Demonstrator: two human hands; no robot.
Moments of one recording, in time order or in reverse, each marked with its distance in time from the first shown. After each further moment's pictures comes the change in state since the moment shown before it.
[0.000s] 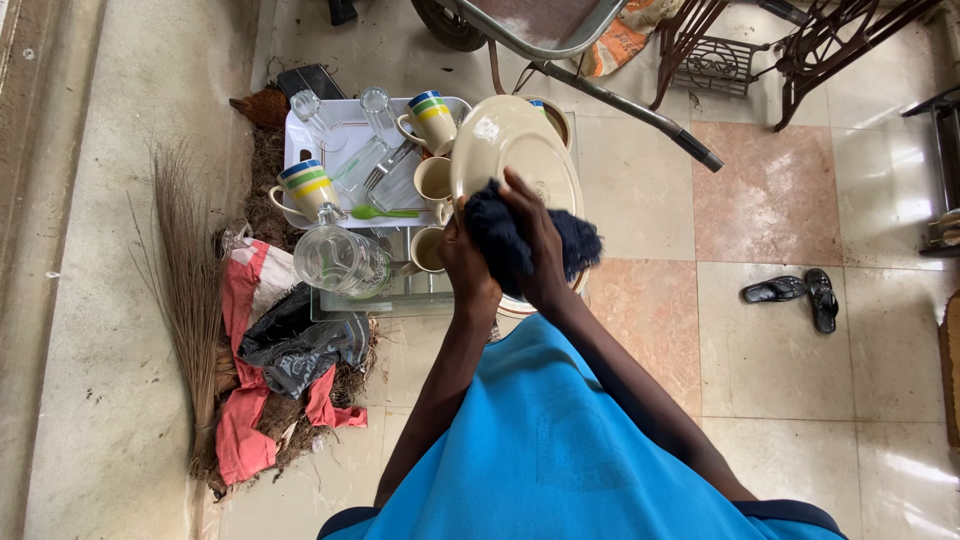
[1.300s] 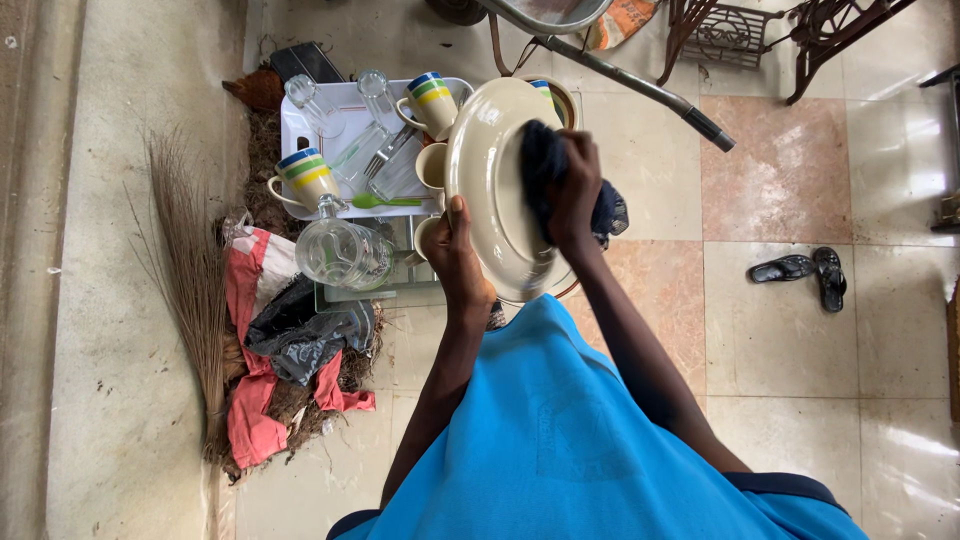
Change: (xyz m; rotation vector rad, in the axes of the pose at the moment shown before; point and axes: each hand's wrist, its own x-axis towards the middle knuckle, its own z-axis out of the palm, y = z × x) left_hand -0.007 0.015 -0.018 0.310 -0.020 0.241; right_hand 0.038 0.080 -0.015 -0.545 0.290 0.127
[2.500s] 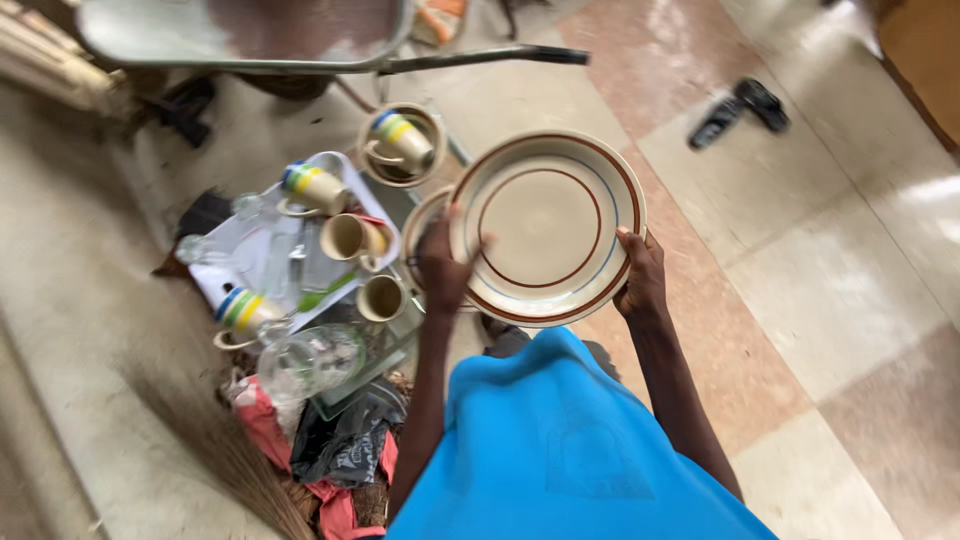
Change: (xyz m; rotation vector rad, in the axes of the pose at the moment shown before) left_hand 0.003 -0.053 0.021 0.981 -0.970 0.282; right_hand -0.204 0.069 -0.163 1.068 0.580 0.915
